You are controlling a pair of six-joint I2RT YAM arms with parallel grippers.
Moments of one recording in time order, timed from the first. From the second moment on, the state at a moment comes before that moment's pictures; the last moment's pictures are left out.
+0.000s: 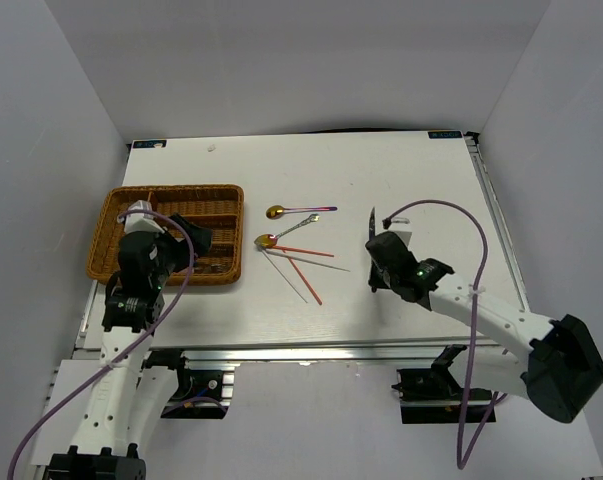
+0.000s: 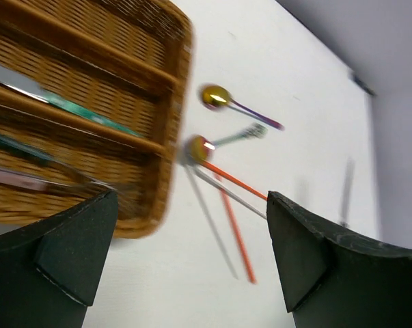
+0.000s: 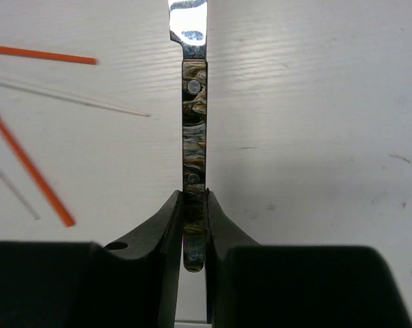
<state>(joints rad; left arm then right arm) -0.05 0.66 0.68 -0.40 0.05 -0.60 0.74 1.16 0.69 -0.46 0.39 0.66</state>
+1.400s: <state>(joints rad) -0.31 0.80 0.49 0.02 0.22 -1.06 1.24 1.34 1.09 -0.36 0.23 0.48</state>
